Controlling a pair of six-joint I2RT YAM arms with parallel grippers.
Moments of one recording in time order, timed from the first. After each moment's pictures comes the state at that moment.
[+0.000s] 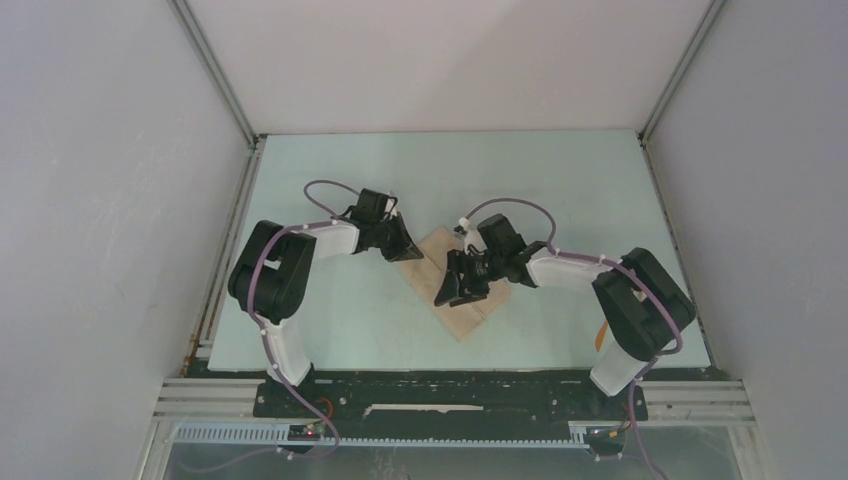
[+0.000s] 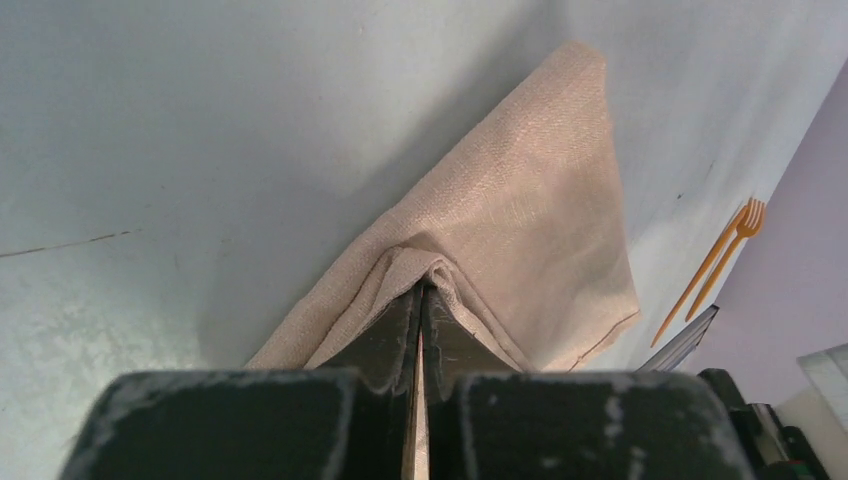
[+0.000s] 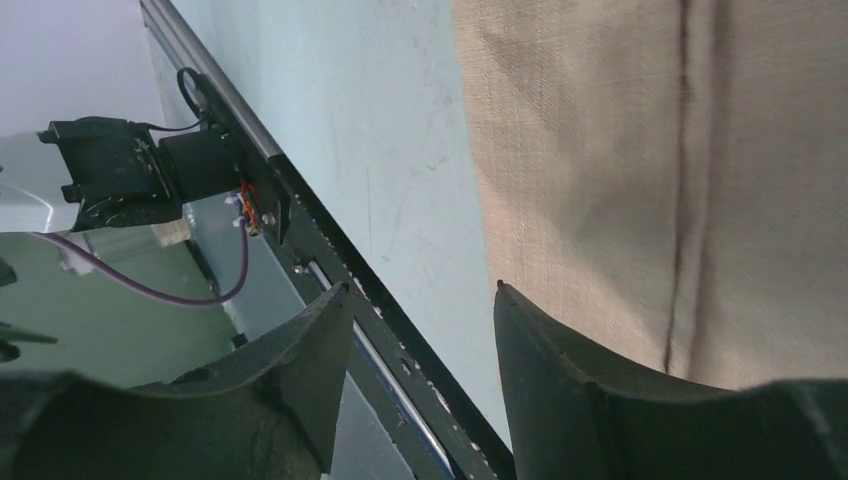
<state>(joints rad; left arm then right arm) -0.39 1.85 1.02 -0.08 0.40 -0.76 0.62 1.63 0.85 -0.11 -0.67 0.60</state>
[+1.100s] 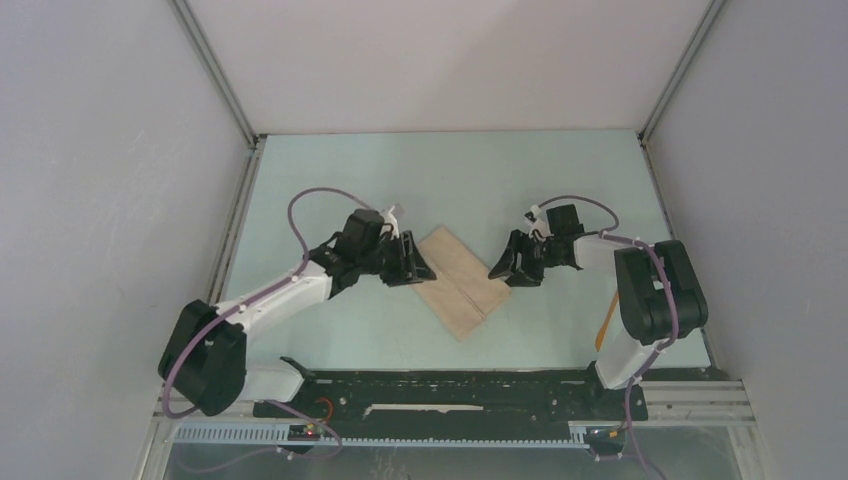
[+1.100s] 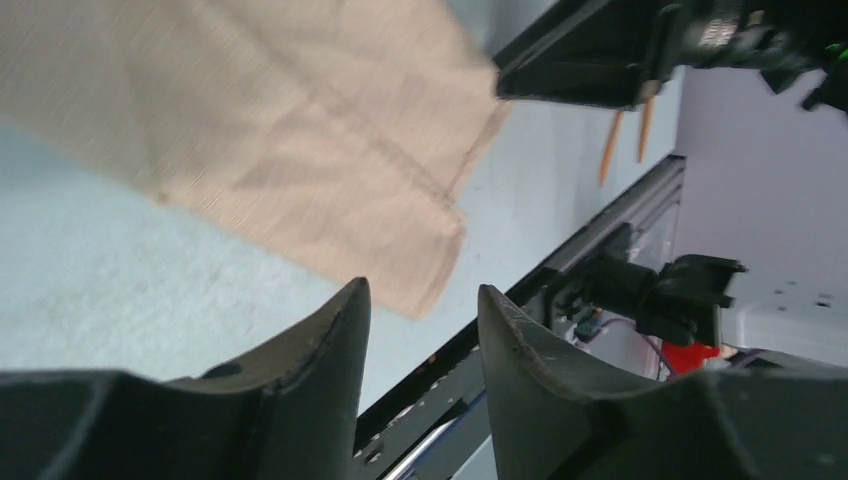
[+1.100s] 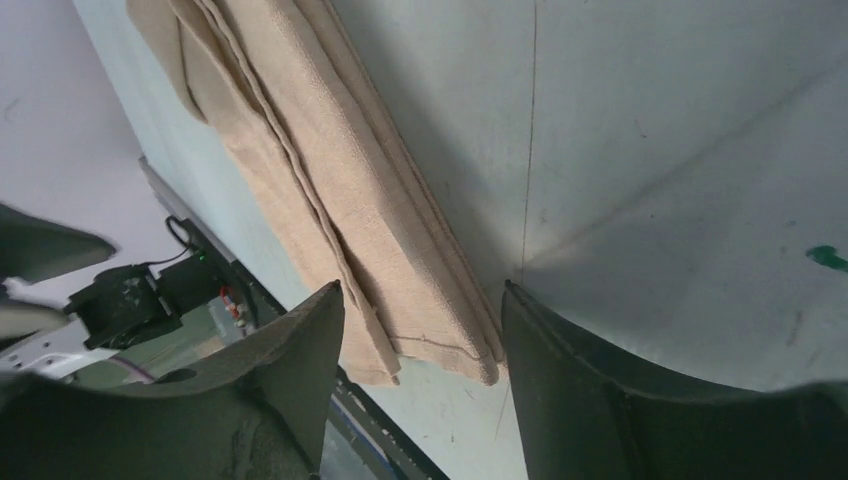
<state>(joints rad) -0.56 1.35 0.84 -0.20 0.42 -0.74 0.17 1.67 0.80 -0.20 -0.71 0.47</state>
